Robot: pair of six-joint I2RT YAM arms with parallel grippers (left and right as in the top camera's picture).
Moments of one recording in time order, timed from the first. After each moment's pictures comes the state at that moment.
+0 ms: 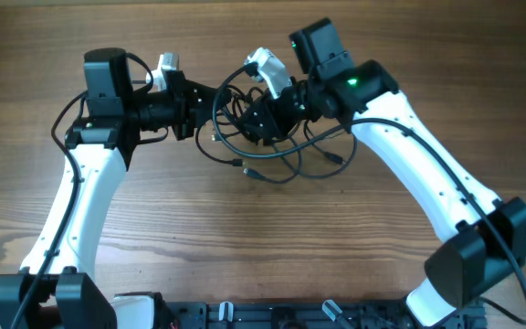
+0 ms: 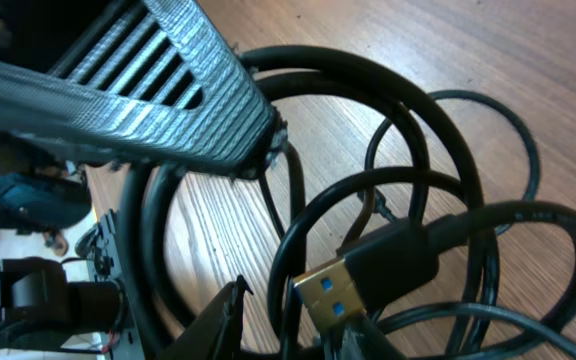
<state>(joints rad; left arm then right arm) -0.01 1.48 1.10 -0.31 1.12 -1.12 0.52 1.79 1.63 -0.82 -0.67 -0.08</state>
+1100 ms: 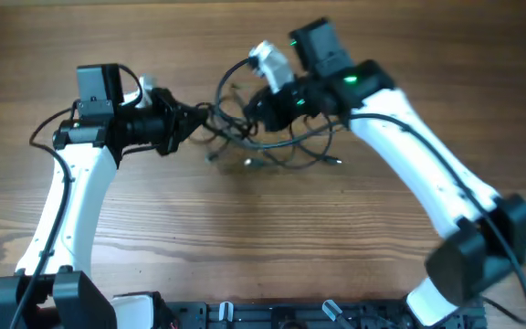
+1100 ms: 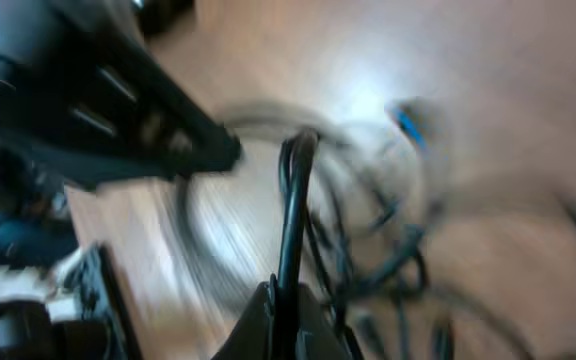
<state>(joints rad) 0.05 1.48 1.11 -0.66 0.77 -0.99 0.48 1.76 1.62 -0.75 -0.63 0.01</state>
